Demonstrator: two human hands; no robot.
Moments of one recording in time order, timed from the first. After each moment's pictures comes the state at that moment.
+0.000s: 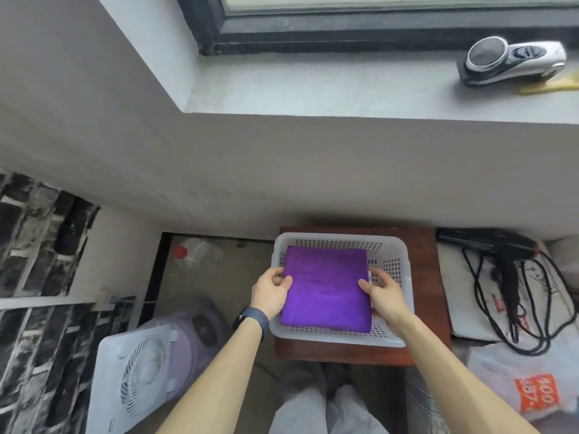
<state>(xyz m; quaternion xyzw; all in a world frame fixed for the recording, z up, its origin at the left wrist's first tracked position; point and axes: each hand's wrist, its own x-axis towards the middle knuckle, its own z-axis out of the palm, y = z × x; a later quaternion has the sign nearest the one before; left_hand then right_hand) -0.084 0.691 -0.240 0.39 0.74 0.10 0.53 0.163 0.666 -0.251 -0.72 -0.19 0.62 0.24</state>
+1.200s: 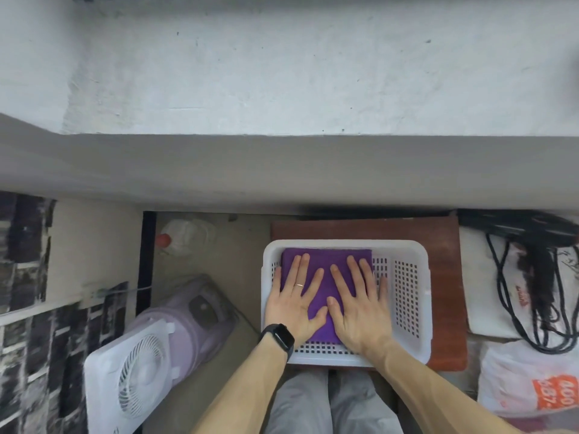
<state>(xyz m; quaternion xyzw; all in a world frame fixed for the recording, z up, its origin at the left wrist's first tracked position) -0.049 0.704 -0.298 0.80 0.51 -0.22 0.23 0.123 0.662 -0.319 -0.69 -0.67 0.28 -0.07</state>
